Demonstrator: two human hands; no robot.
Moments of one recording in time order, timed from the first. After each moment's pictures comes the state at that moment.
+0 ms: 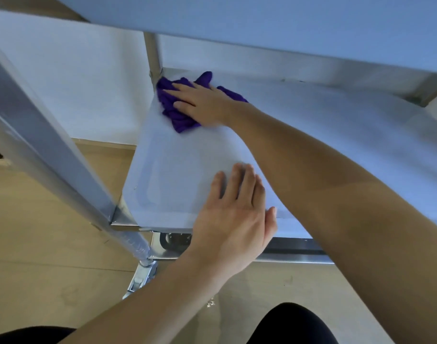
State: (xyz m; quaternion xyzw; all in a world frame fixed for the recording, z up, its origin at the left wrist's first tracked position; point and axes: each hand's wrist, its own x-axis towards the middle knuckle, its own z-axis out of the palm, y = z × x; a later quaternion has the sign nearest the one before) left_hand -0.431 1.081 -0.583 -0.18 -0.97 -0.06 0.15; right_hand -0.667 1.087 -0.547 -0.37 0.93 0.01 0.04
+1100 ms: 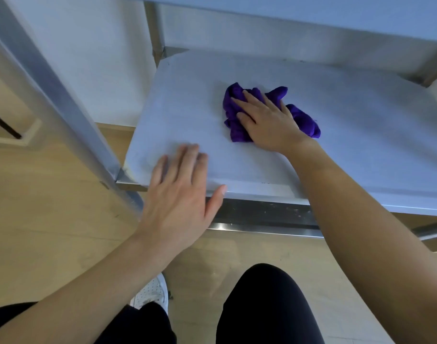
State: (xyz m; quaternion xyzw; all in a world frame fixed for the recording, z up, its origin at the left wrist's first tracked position) left_hand -0.395 1.021 -0.571 -0.08 -0.99 -0.03 0.10; right_hand -0.574 1.201 -0.562 -0.19 0.98 -0.09 0.01
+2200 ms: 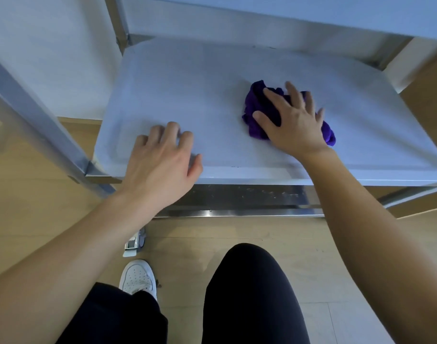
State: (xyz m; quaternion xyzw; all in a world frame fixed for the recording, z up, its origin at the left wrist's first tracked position) left_hand -0.428 1.031 -0.557 -0.12 -0.99 0.00 0.11; right_hand -0.522 1.287 -0.553 -0.02 0.99 -0.10 -0.06
